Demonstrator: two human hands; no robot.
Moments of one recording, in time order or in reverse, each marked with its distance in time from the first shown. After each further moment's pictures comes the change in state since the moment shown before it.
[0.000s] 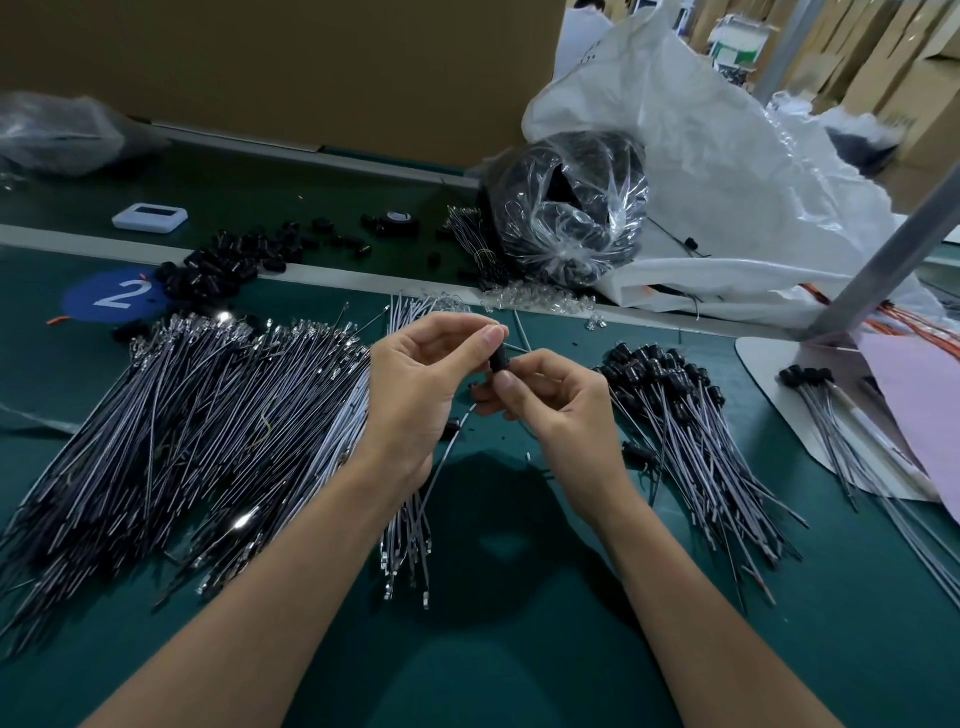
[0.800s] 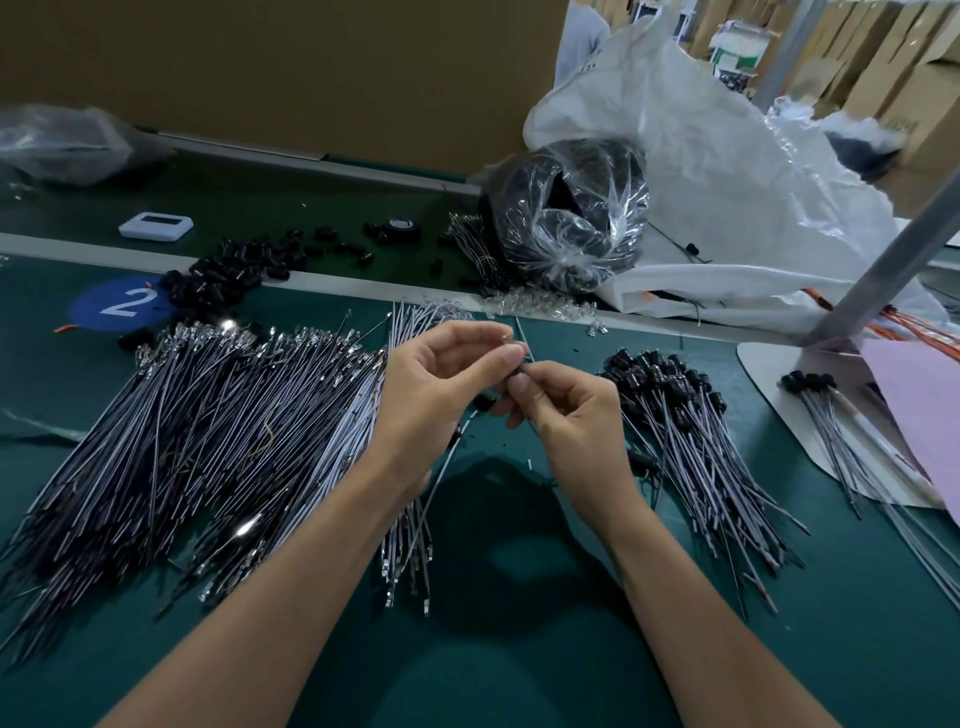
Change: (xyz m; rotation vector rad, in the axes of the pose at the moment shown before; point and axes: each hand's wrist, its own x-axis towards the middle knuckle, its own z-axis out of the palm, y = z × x) left_hand 0.000 -0.005 -0.002 0.045 -0.147 0.020; right_hand 0.001 0.003 -0.003 -0.094 0.059 -0.076
